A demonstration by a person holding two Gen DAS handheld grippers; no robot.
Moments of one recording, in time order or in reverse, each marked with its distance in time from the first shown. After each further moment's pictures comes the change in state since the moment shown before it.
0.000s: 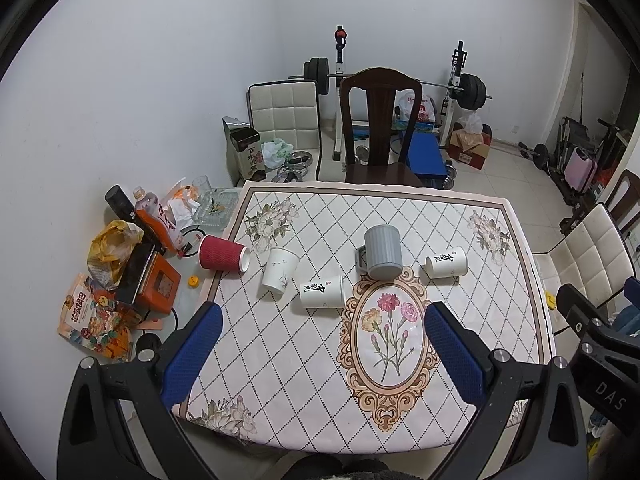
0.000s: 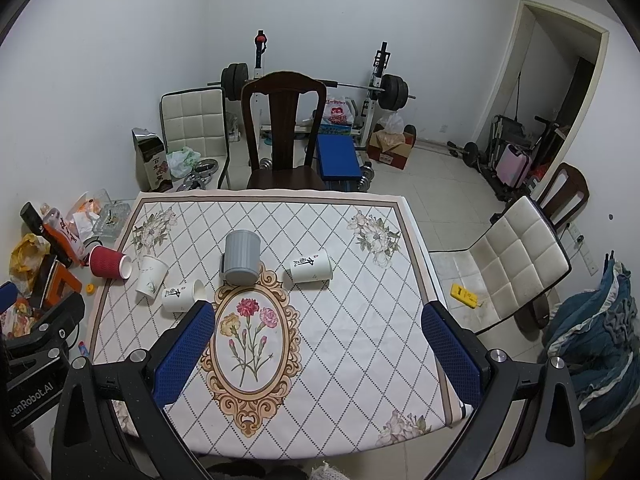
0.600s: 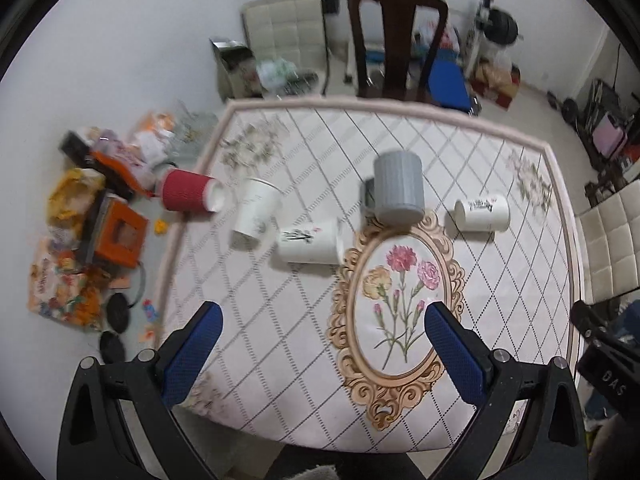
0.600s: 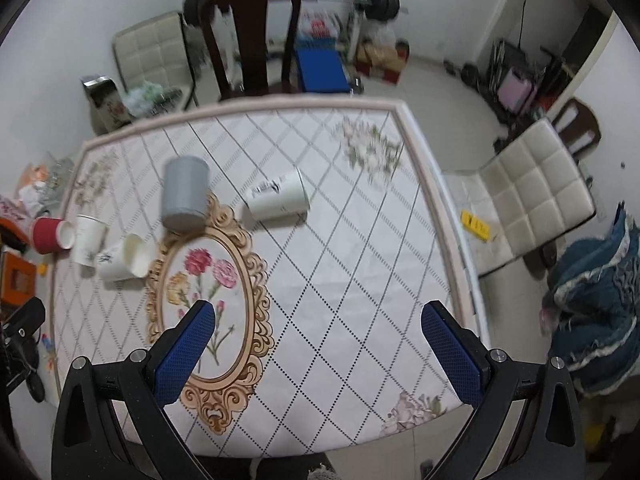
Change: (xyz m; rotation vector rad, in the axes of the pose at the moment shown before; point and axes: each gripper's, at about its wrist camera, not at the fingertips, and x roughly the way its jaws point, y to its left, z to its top) left arm 0.163 -0.039 -0.004 -0.015 0.304 0.038; right arm 0.205 -0.033 -0.022 0.065 0.331 -0.024
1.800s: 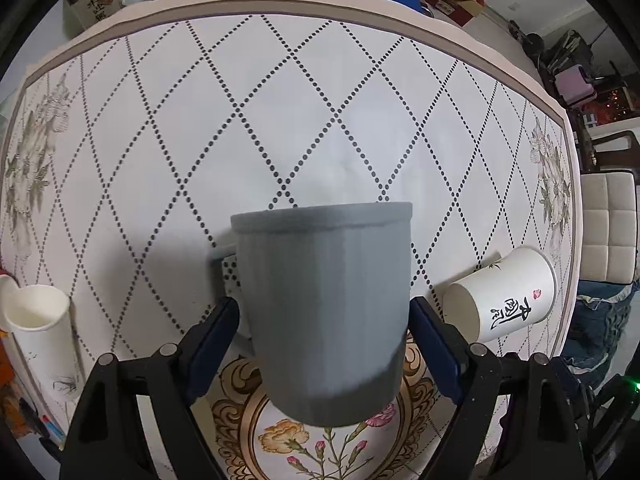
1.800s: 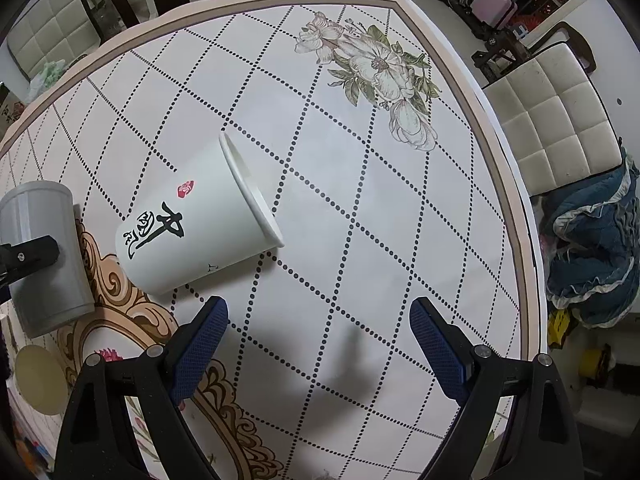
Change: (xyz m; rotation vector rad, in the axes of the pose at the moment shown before) left arm 0.257 -0.083 0.142 0.081 0.389 -0.300; right arm 0.233 0.012 0.079 0.161 0.293 -0.120
